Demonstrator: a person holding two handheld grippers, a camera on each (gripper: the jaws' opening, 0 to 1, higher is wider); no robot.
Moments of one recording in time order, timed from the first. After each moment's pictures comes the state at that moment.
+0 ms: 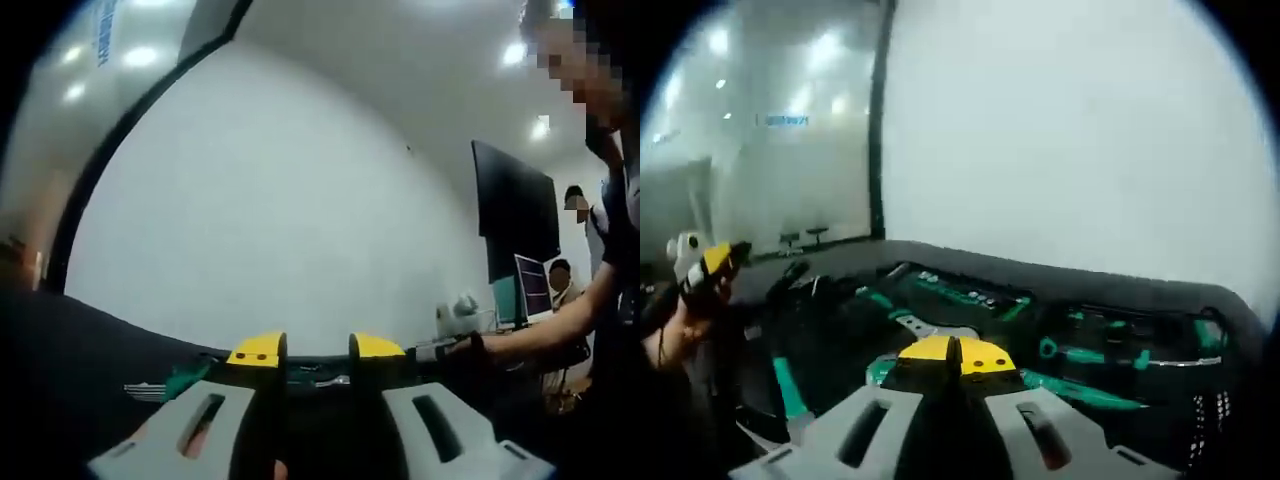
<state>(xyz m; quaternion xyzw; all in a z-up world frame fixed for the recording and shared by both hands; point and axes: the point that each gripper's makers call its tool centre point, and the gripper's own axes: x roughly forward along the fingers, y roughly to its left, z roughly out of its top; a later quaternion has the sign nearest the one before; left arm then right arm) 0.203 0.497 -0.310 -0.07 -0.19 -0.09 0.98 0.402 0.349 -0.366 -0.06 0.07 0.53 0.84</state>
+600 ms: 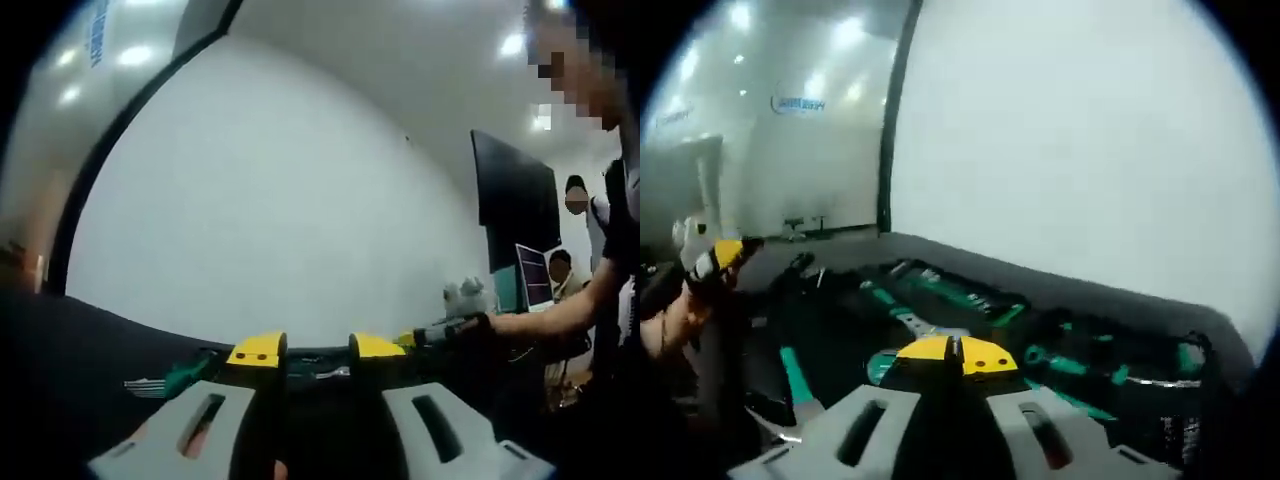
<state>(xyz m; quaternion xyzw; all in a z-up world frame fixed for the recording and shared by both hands) 0.208 0.495 -0.317 -0.06 -0.17 -0.09 0.98 0.407 0.300 -0.303 -0.08 0.03 0.53 0.84</state>
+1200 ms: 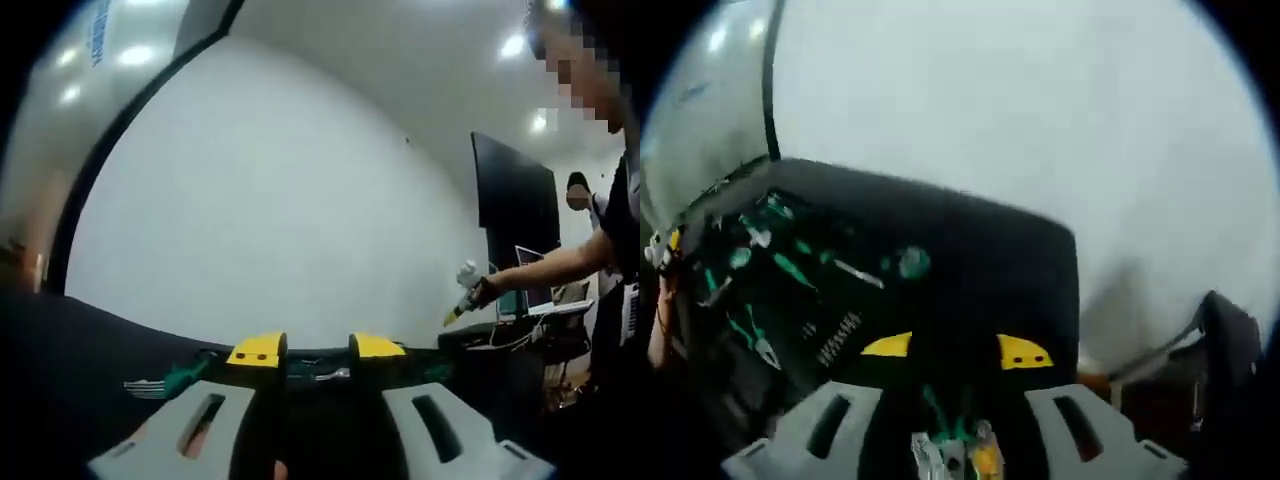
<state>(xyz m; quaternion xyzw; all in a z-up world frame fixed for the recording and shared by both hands) 0.207 0.495 -0.316 -0.06 -0.17 -0.09 0.98 0.574 0.005 -0.358 -0.23 0.31 0.33 0.86</state>
